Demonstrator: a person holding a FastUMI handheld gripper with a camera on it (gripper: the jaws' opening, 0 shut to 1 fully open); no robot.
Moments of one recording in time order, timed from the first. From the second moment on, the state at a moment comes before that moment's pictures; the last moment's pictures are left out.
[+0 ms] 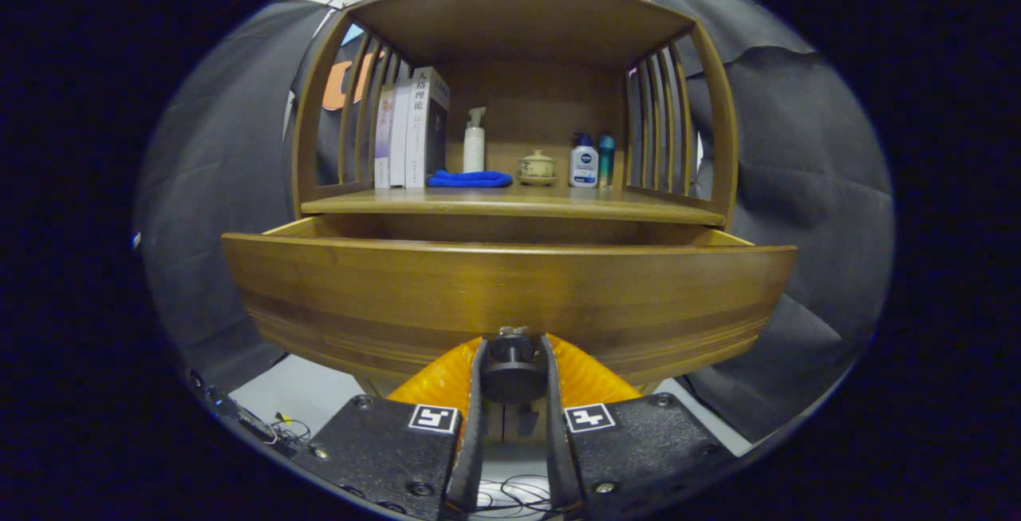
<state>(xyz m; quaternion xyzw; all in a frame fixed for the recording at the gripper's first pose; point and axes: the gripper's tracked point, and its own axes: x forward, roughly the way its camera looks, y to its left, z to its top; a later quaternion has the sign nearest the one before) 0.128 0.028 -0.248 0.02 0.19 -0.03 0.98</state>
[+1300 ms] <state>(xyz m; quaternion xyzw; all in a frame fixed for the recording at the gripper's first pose) 0.042 0.032 -0.168 -0.05 0.14 0.04 0.99</state>
